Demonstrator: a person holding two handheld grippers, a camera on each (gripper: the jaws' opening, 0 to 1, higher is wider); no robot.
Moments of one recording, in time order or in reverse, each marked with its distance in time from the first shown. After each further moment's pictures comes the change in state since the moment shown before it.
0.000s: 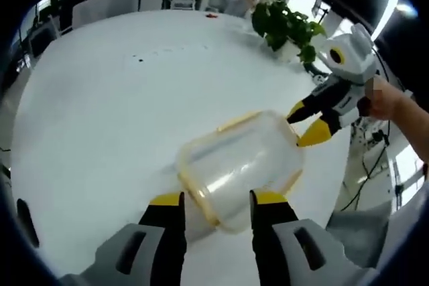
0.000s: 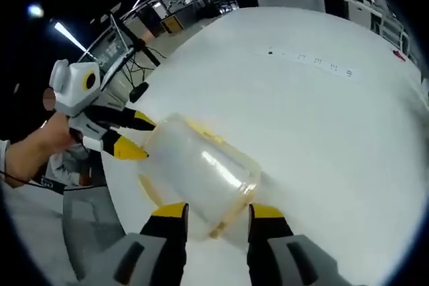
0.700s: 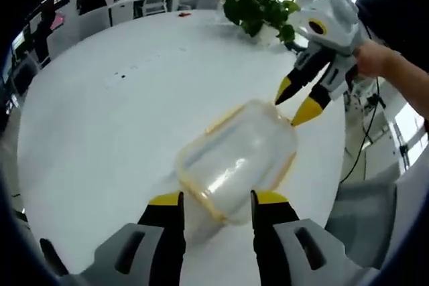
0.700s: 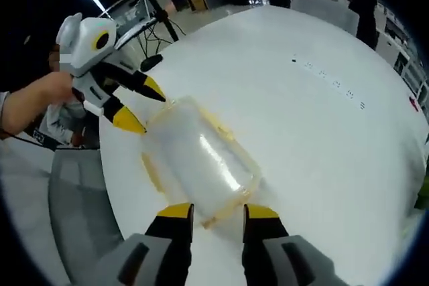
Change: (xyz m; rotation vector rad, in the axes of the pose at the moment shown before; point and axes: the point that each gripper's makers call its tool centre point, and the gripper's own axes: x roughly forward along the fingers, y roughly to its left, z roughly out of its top) left arm -0.007 -0.003 0.001 0.208 0.063 -0.032; right arm -0.008 0.001 -0.005 -0.251 0.129 -0.046
